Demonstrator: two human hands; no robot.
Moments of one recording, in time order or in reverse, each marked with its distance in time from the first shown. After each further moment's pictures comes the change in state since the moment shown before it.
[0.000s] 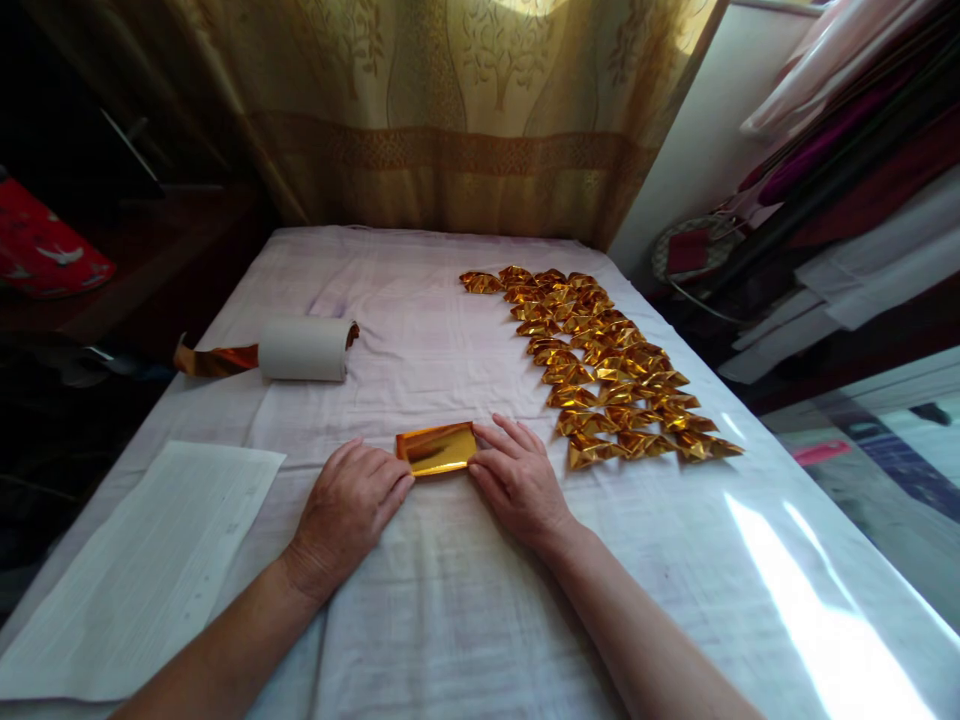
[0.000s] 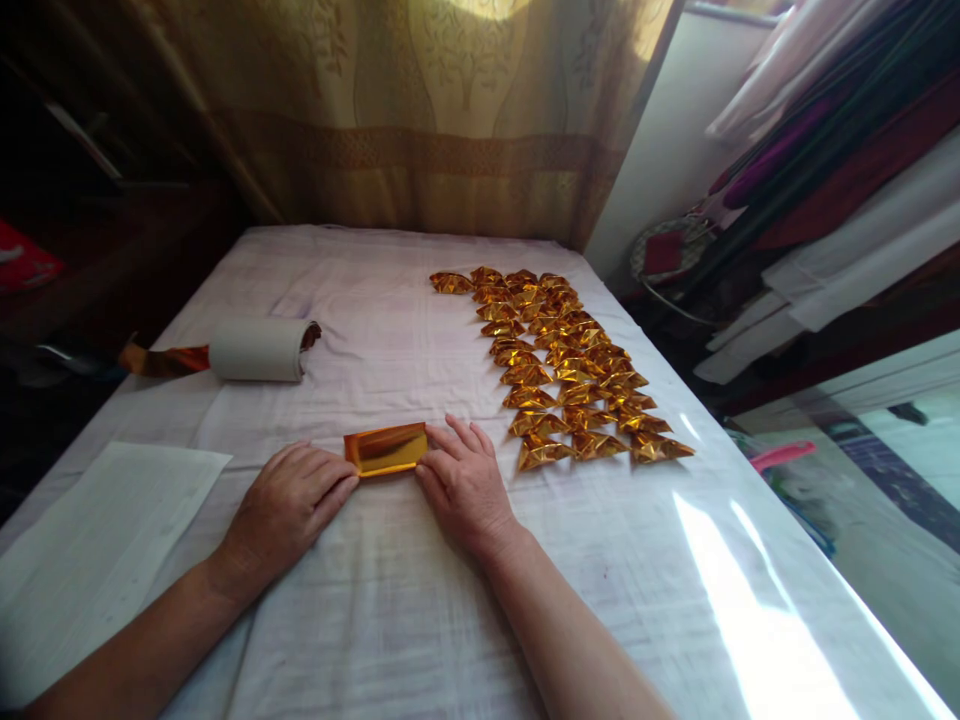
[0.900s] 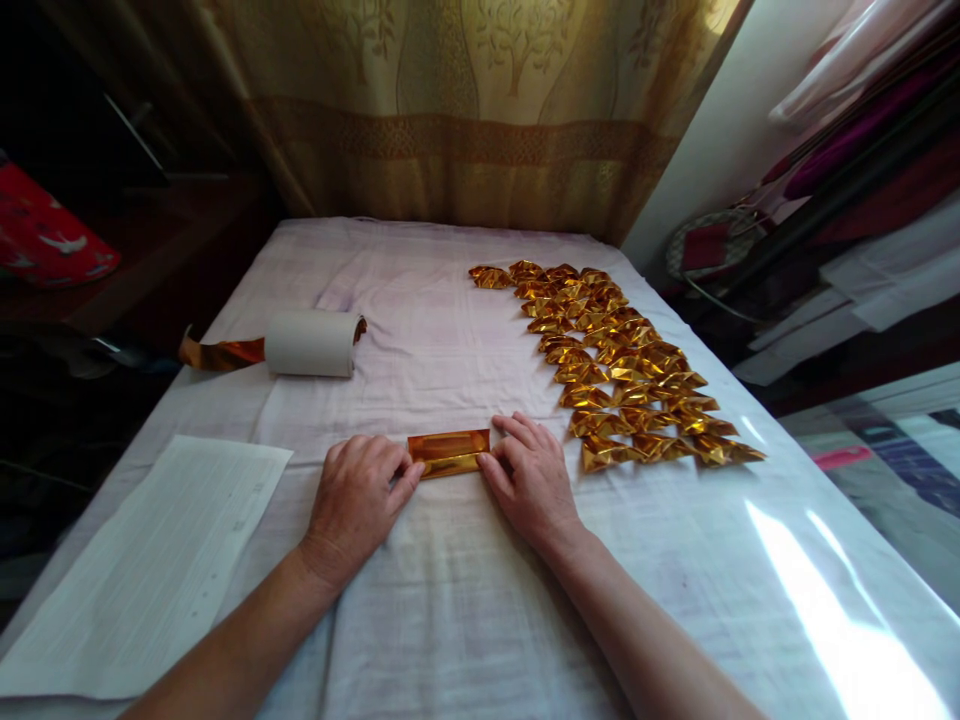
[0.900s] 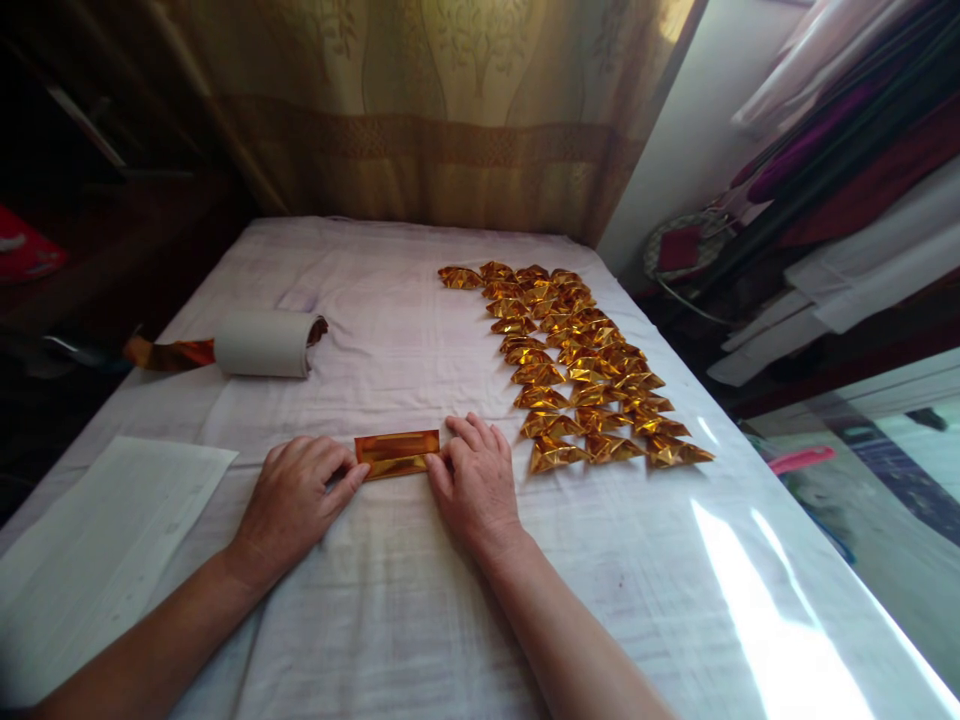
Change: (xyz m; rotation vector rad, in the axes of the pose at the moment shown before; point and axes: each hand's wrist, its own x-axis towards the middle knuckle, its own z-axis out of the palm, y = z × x) left_hand 0.010 0.005 0.002 0.055 -0.040 -0.223; right_hand 0.007 -0.008 0.009 -0.030 0.052 0.227
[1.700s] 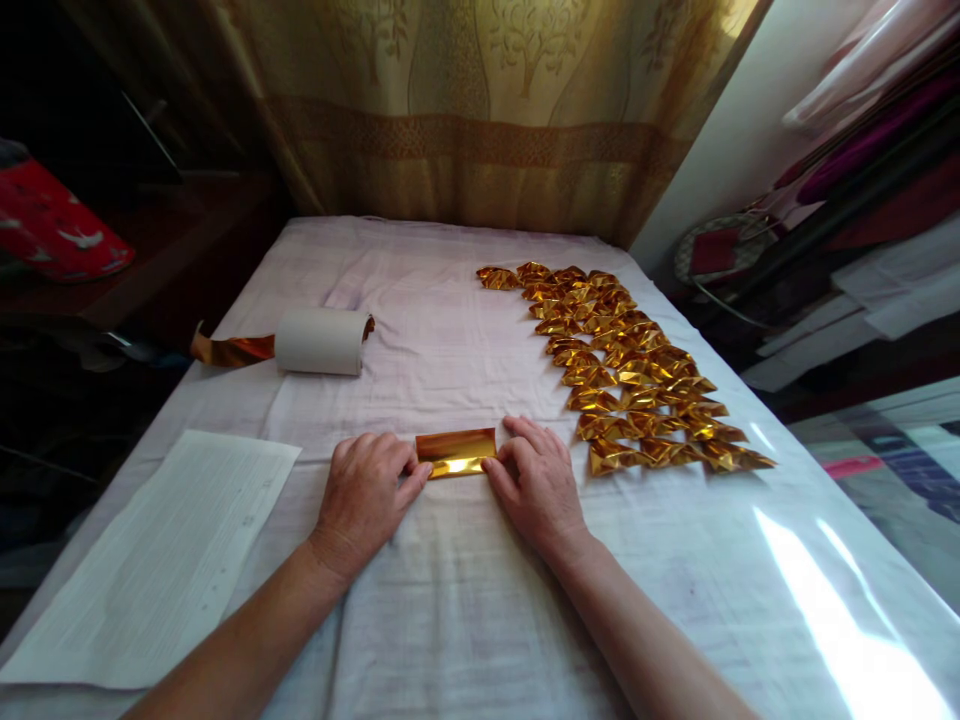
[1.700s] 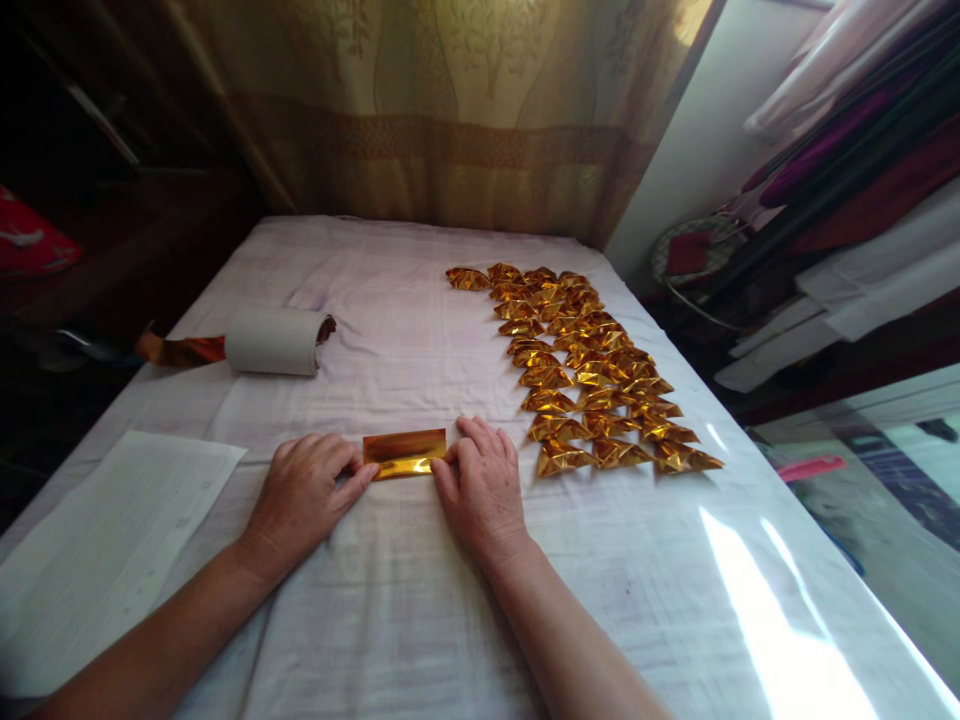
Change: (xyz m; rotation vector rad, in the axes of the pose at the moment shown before) left_hand 0.002 0.002 -0.002 0.032 -0.087 -0.060; right_hand -0.005 0.000 0.004 -0.023 0.048 -0.011
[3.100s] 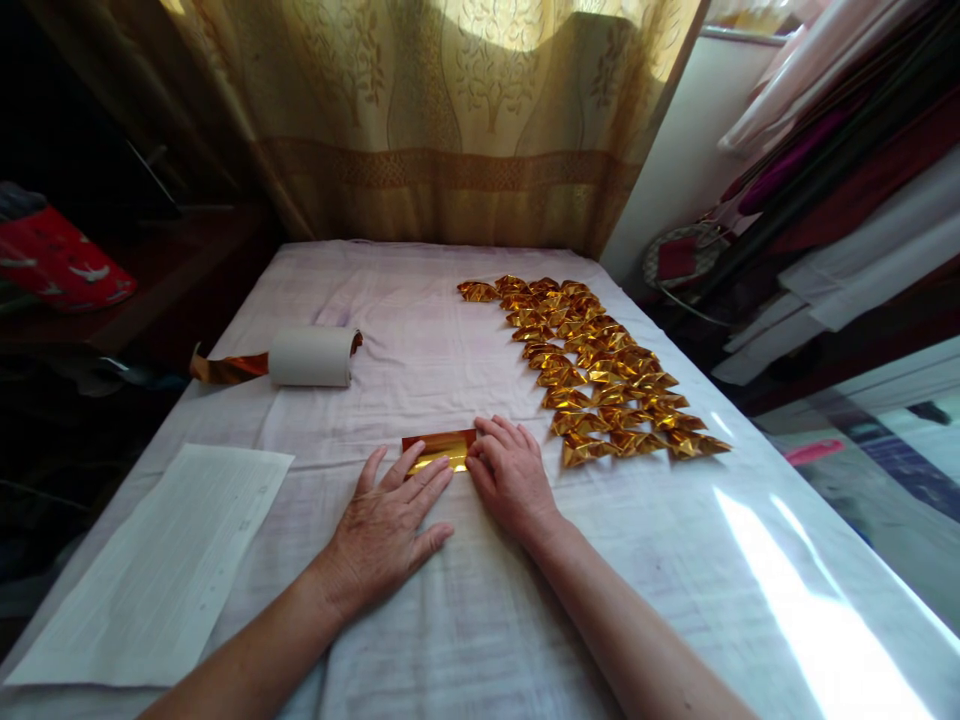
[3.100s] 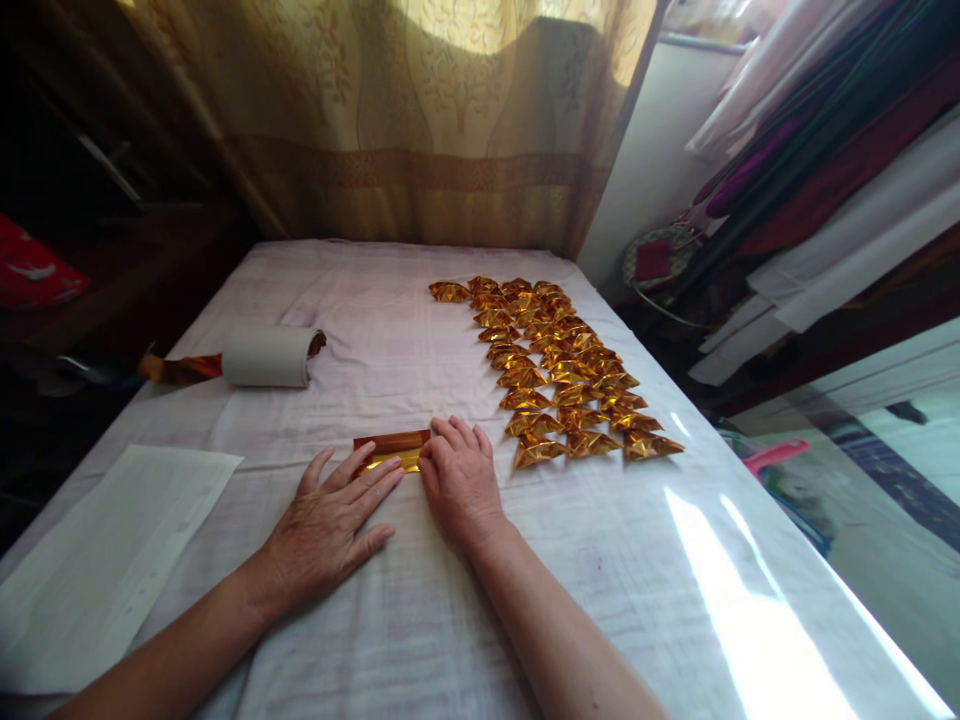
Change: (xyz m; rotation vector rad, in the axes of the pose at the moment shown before) left_hand -0.026 0.016 0.015 0.037 0.016 0.376; right_hand 0.005 -0.004 -0.003 0.058 -0.099 -0.012
